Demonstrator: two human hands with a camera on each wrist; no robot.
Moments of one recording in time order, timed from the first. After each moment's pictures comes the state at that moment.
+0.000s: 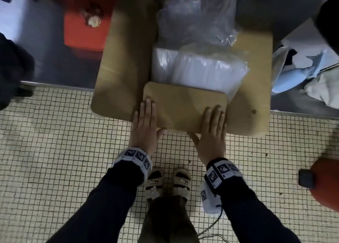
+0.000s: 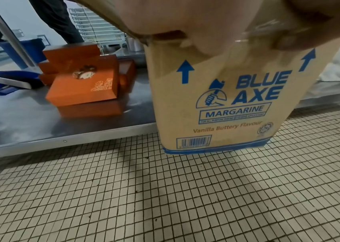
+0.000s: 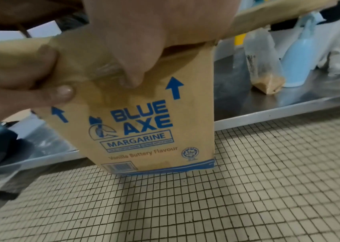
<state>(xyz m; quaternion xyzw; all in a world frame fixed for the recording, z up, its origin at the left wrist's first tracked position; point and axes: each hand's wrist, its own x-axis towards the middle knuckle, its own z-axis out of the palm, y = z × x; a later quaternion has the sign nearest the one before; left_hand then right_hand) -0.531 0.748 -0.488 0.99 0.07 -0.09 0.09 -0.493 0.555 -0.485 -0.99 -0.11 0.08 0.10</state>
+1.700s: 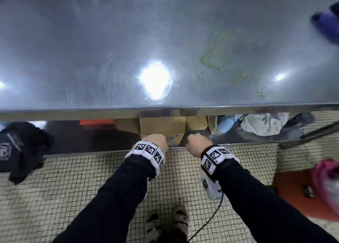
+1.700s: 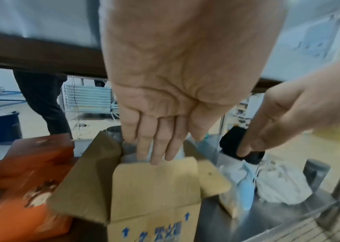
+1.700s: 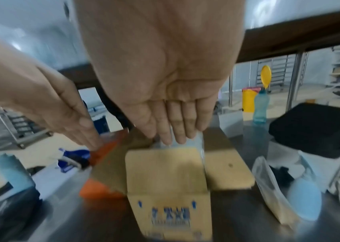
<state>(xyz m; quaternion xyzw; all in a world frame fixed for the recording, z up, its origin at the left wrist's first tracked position) -0.455 0.707 -0.162 0.92 0.03 -0.39 0.07 -0.433 0.568 -0.175 -0.94 -0.08 0.34 0.01</state>
